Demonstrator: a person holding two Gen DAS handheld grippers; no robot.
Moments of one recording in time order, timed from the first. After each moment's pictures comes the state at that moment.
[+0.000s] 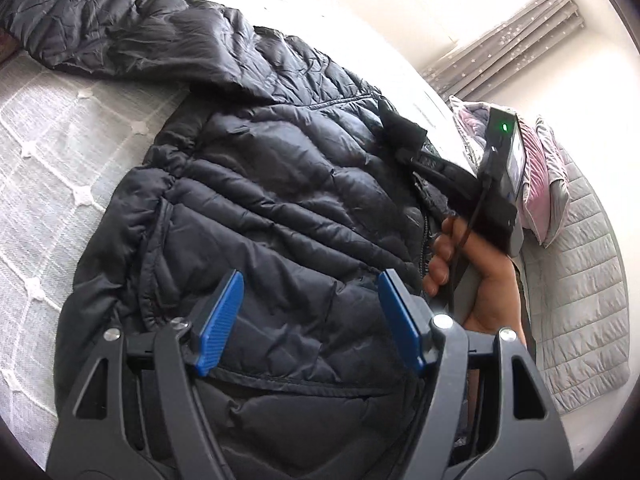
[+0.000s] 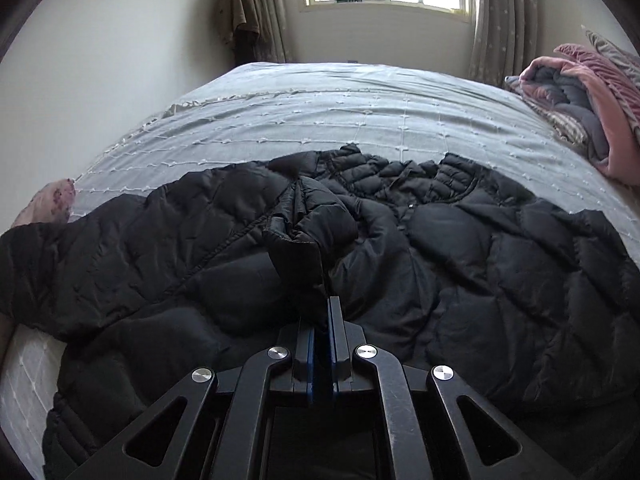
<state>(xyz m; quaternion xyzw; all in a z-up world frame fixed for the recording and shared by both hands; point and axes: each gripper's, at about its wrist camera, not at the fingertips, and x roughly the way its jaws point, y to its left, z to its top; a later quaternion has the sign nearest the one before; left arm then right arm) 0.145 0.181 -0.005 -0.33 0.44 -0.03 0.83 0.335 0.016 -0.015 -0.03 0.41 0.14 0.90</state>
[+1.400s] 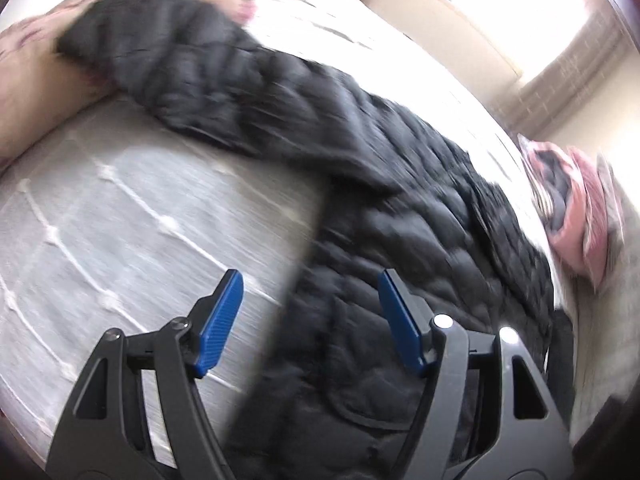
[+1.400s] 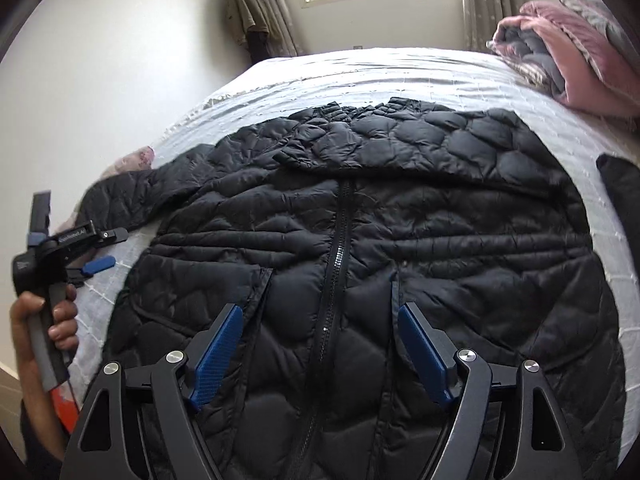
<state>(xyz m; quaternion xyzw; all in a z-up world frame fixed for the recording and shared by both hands) 0.132 0.286 0.011 -0.31 0.42 0.14 0.84 0.115 -0.108 0.035 0.04 0.43 0.19 0.88</state>
